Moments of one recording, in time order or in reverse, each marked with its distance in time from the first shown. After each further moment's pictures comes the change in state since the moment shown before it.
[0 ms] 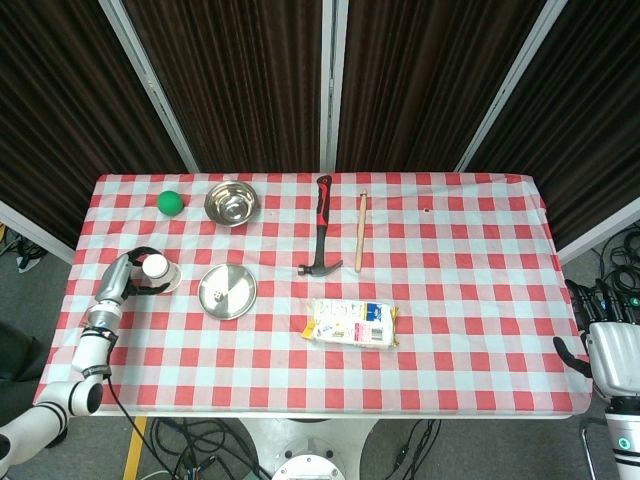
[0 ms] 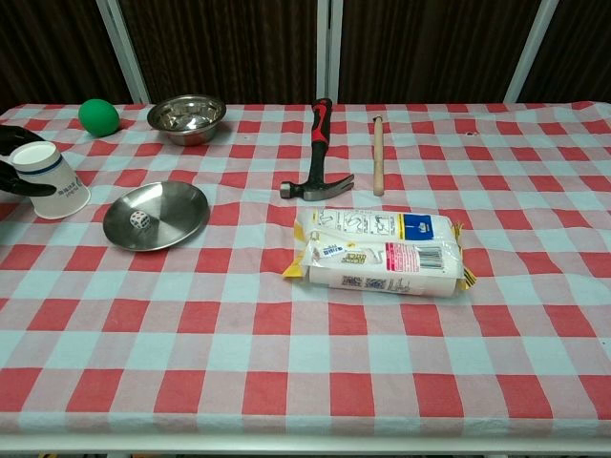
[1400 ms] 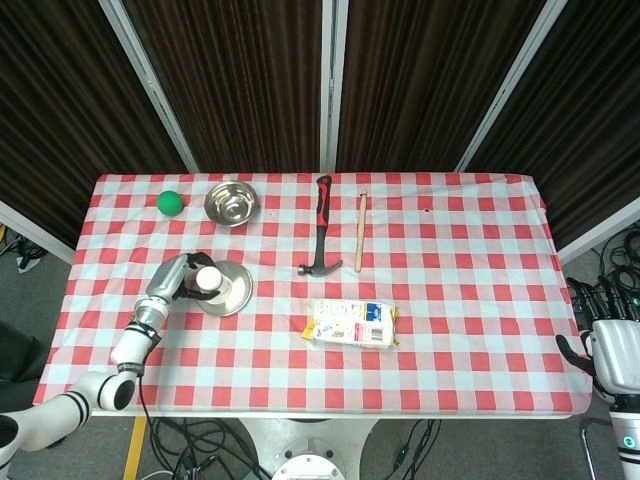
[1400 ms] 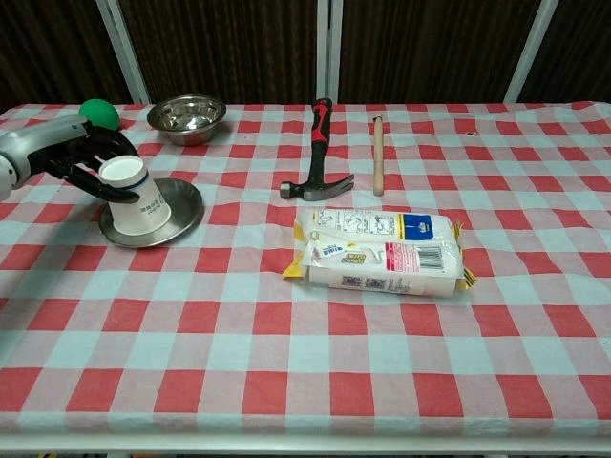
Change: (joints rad) left arm -0.098 0.017 0.017 -0.234 -0.012 -0.013 0.245; right arm 0.007 0.016 0.003 0.012 -0.007 -0.007 0.030
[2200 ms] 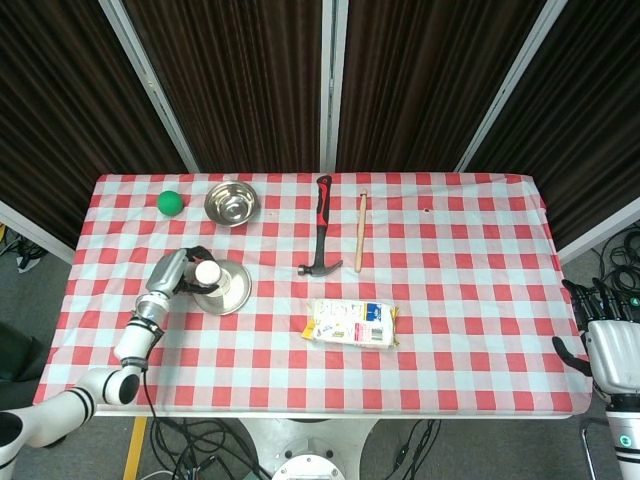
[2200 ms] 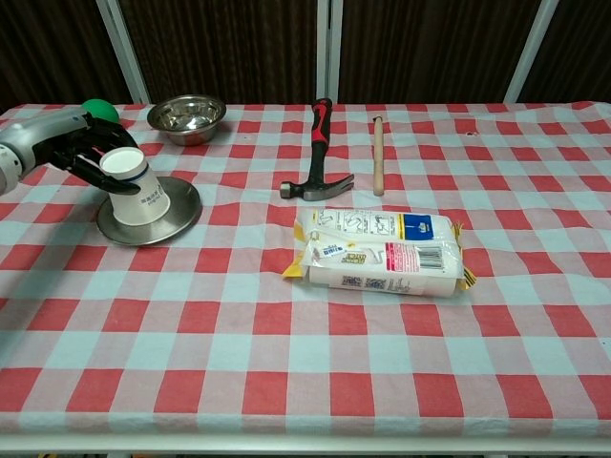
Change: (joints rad) left arm -0.015 -0.008 -0.029 -0.002 -0.046 -0.003 0.040; right arm 0.004 -0.006 -0.008 0.000 0.005 -0.017 0.000
